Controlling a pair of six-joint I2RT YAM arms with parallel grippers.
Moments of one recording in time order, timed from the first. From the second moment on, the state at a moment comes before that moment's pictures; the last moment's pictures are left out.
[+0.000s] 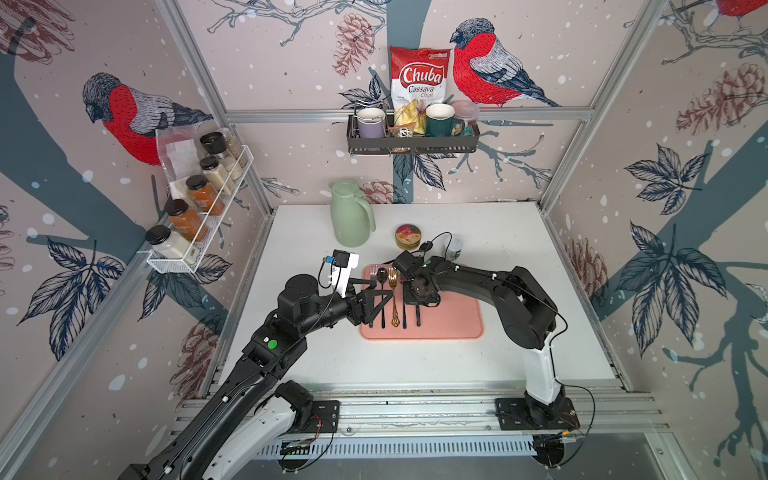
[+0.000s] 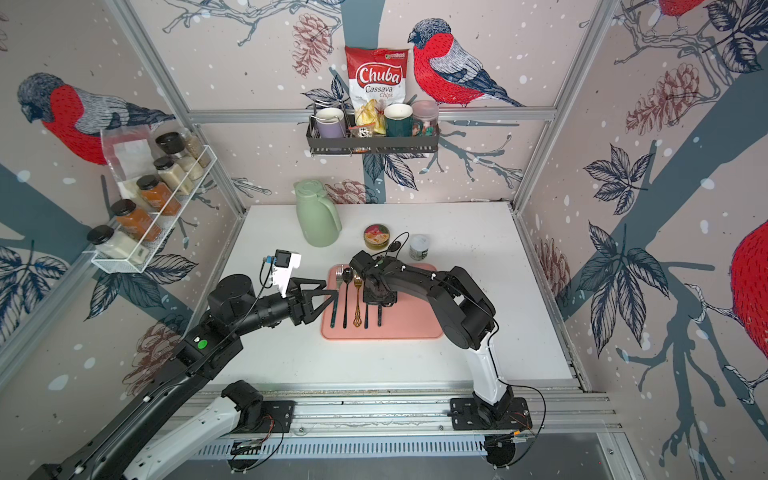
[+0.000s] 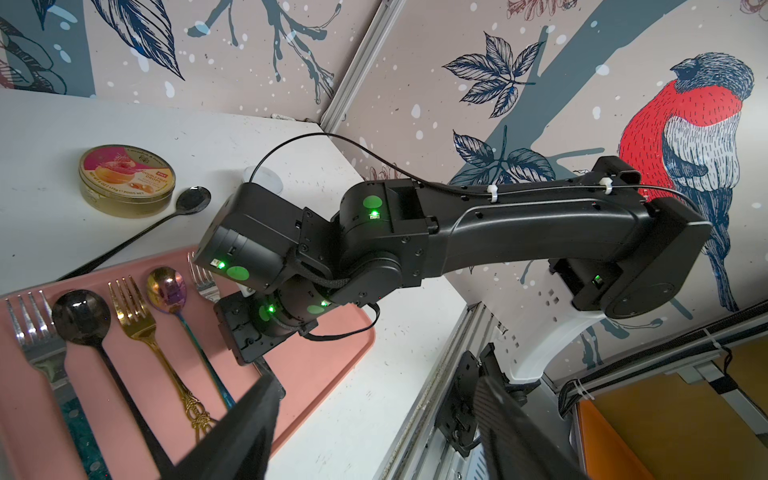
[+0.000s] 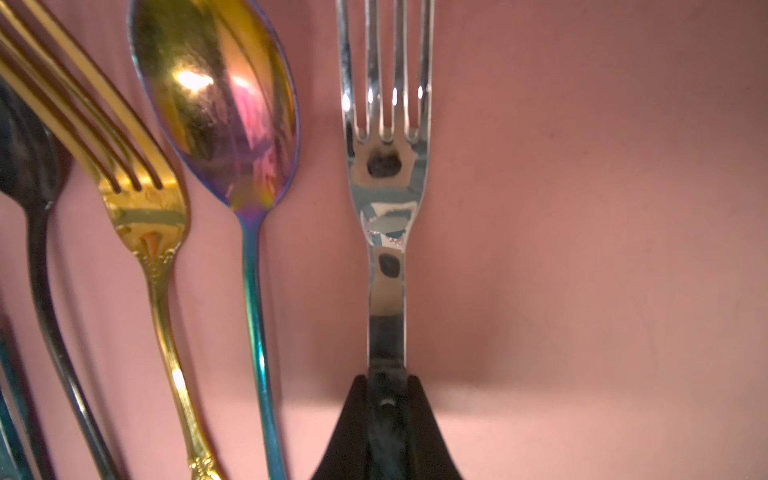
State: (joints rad) left arm -0.55 0.71 0.75 -0.25 0.51 -0.49; right arm 0.86 2.07 1.47 -0.75 0.13 0.77
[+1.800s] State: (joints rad) left arm -0.55 1.67 1.36 -0.51 0.15 -0.03; right arm 0.73 1.38 1.07 -0.62 0.13 0.73
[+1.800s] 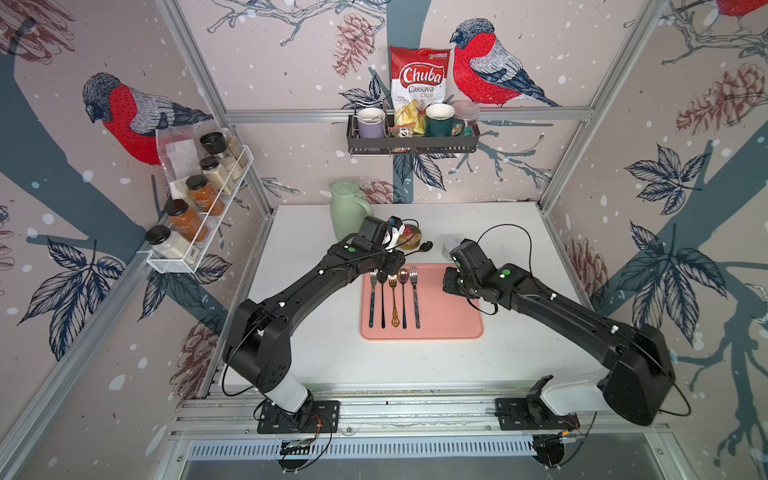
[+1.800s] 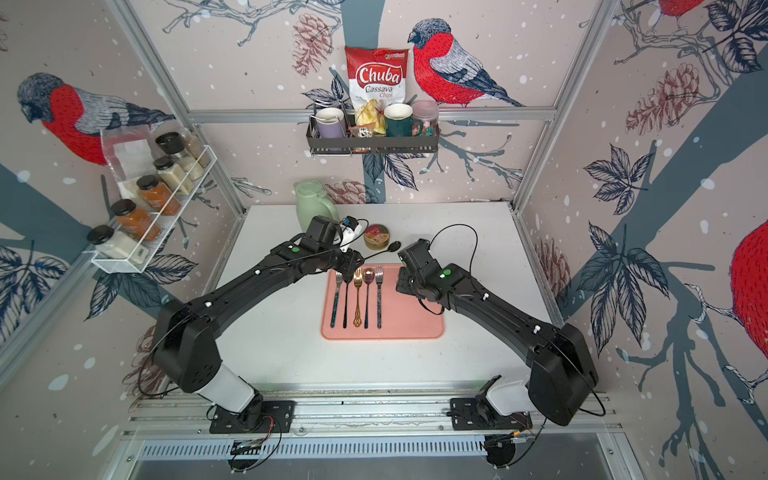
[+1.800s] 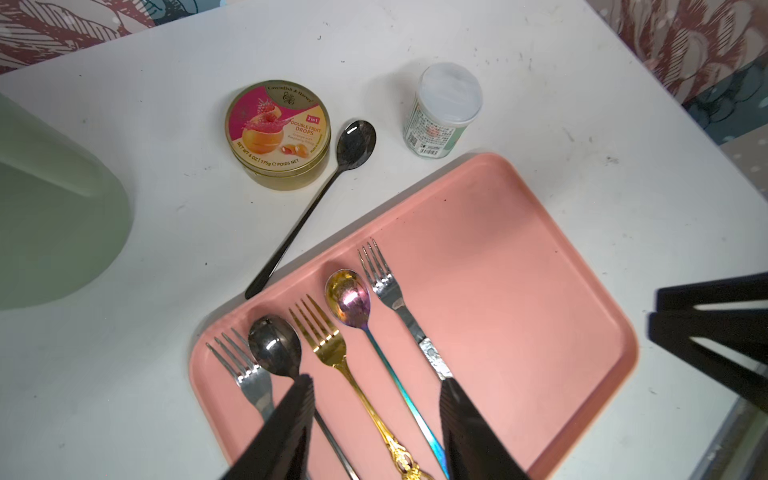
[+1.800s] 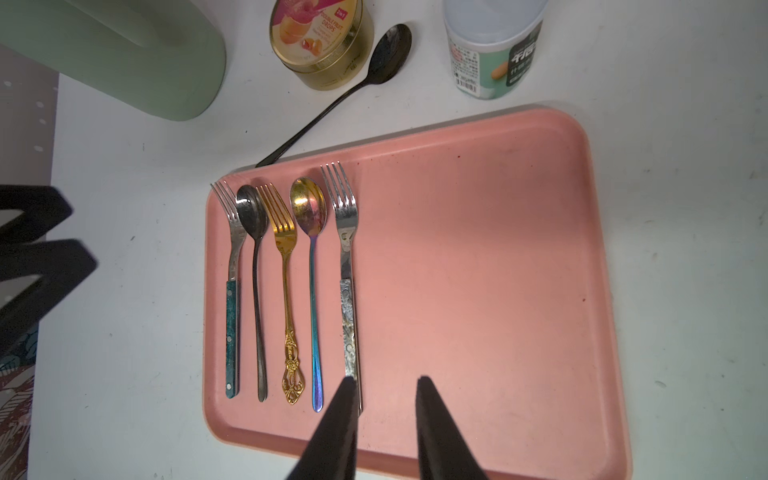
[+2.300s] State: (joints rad) left arm -0.55 2.13 1.74 -0.61 0.07 0.11; right arm 0.71 1.33 1.01 -0.55 0.12 0.67
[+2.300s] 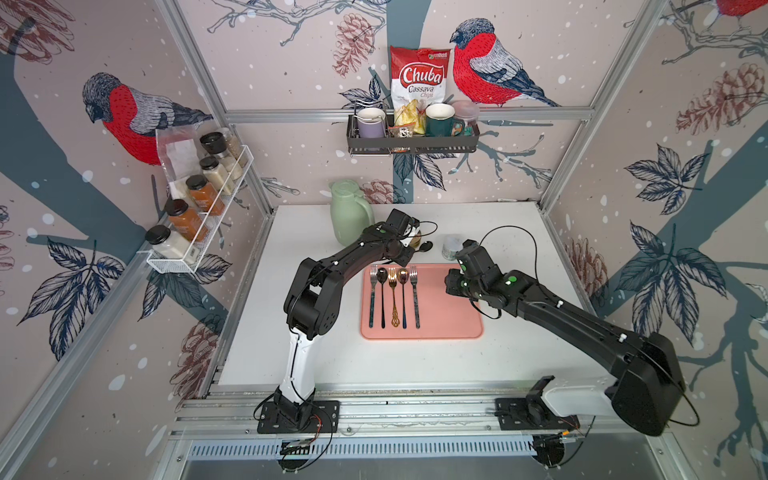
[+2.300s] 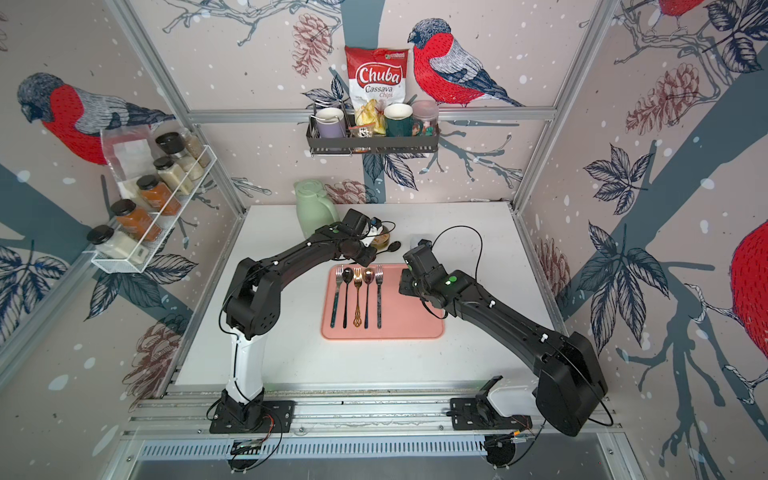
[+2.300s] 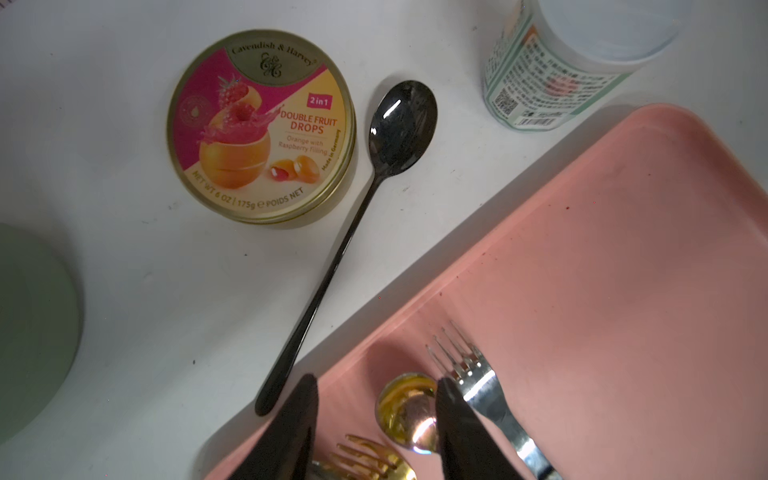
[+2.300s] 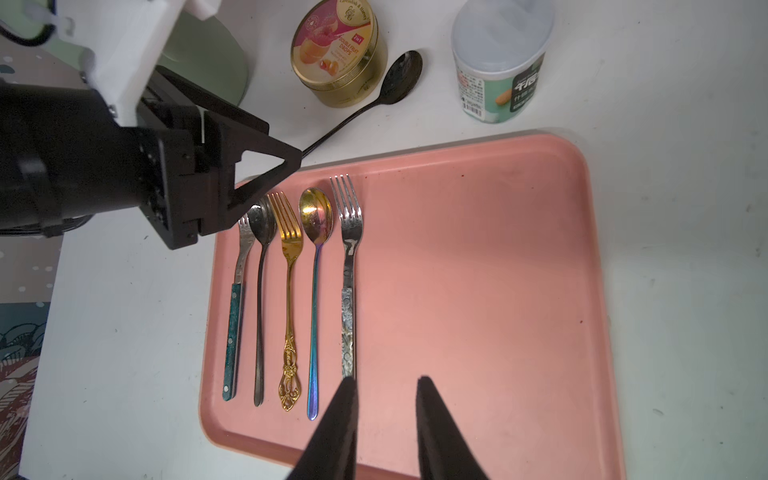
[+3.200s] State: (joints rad) left arm -0.52 2.40 2.00 -0.68 0.08 0.14; right arm 0.66 1.30 0.98 -0.55 0.08 0.66
